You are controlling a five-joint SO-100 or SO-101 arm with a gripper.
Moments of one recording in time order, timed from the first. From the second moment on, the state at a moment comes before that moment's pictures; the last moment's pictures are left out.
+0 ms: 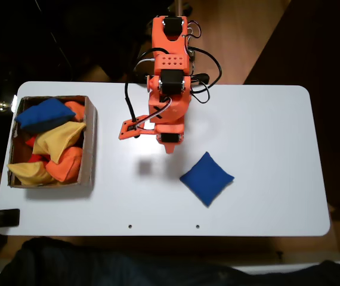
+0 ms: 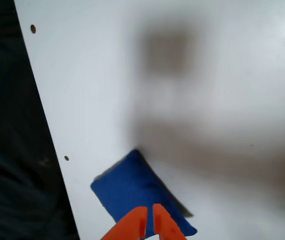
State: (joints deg) arm 0.4 143.1 134.7 74.3 1.2
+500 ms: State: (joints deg) arm 0.3 130.1 122.2 77.3 1.3
